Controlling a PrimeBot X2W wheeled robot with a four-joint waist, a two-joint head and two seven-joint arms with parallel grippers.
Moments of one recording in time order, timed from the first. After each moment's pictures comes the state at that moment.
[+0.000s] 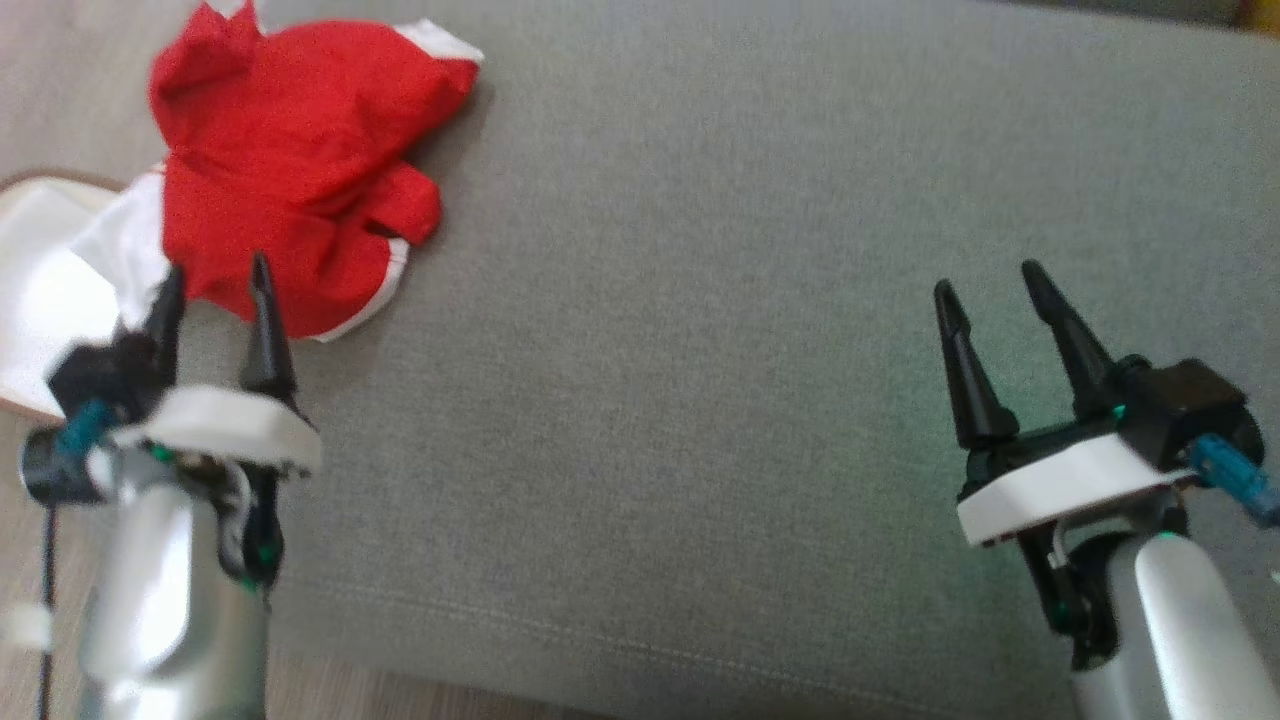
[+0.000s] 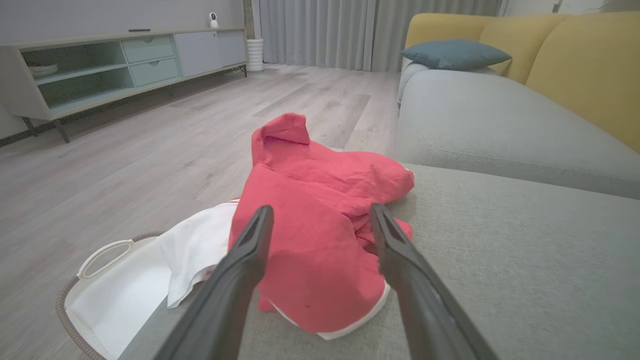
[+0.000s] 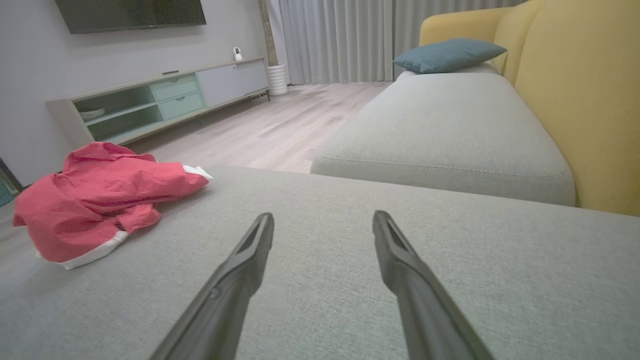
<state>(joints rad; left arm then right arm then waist) -0.35 0.10 0.04 0.43 -0.14 -0.03 -0.25 -0.12 -0.08 0.11 -0.04 0.14 0.13 0.04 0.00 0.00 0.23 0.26</state>
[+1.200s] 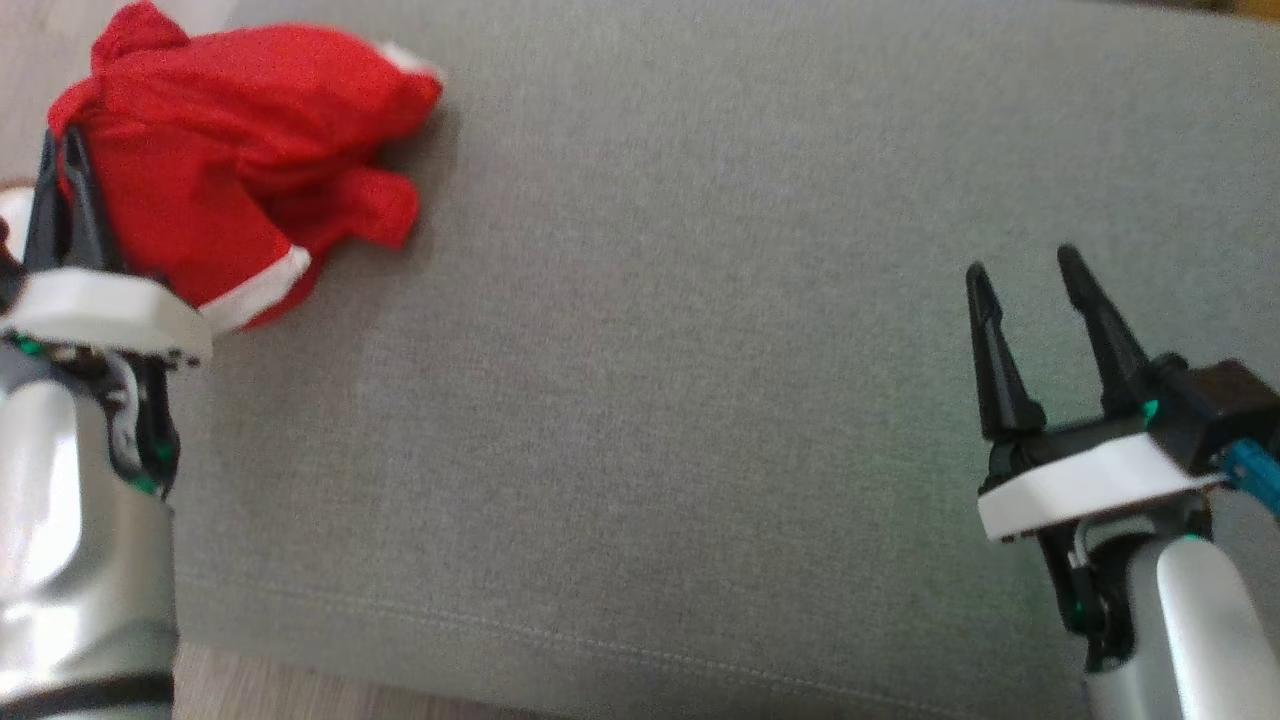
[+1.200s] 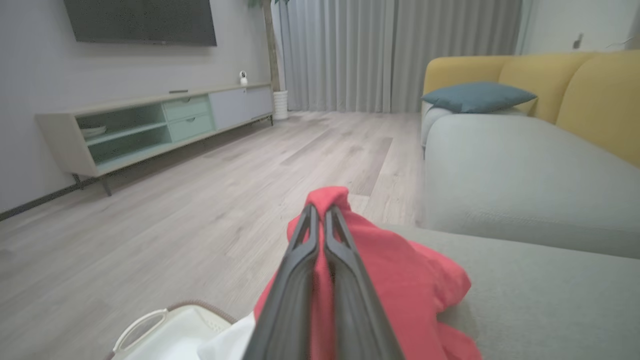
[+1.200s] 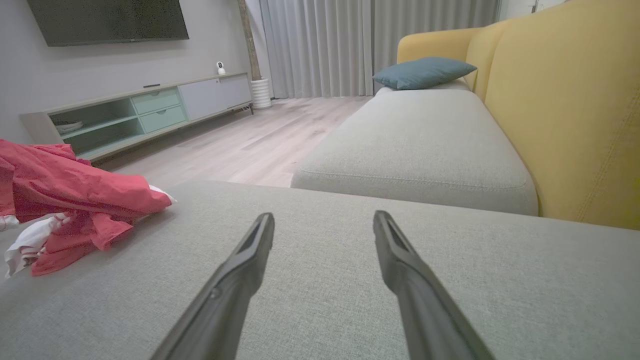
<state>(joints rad) -0.56 0.21 0.07 0.53 -0.16 0.01 -0.25 -0.12 -0.07 0.06 -0.08 0.12 0.13 0.03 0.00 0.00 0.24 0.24</state>
